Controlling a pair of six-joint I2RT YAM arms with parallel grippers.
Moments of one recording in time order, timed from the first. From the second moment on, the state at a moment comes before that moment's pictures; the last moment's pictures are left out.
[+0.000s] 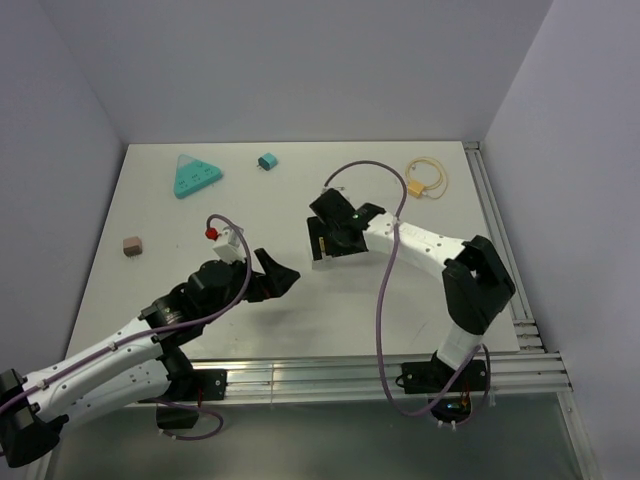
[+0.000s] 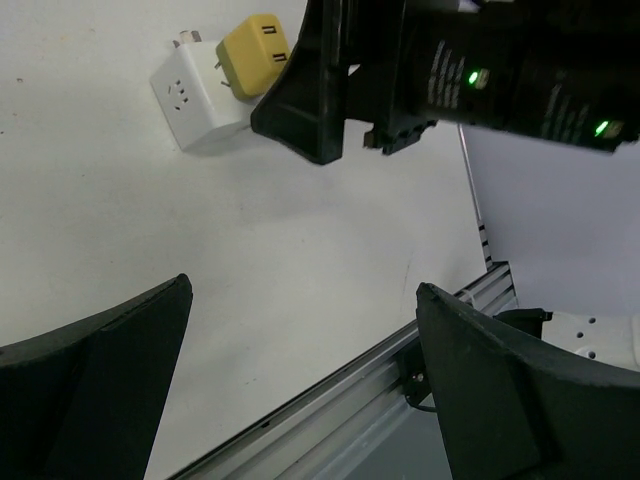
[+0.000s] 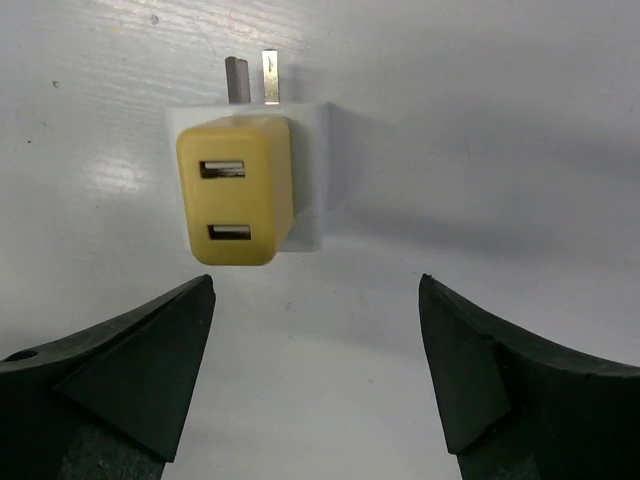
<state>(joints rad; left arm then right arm) -0.90 0.75 0.54 -0.14 -0.18 -0.91 0.74 1.72 1.30 -0.68 0.22 0.51</state>
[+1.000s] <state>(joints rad) -0.90 0.69 0.54 -0.15 -0.16 -0.94 0.87 1.71 0.88 0.08 0.47 0.57</state>
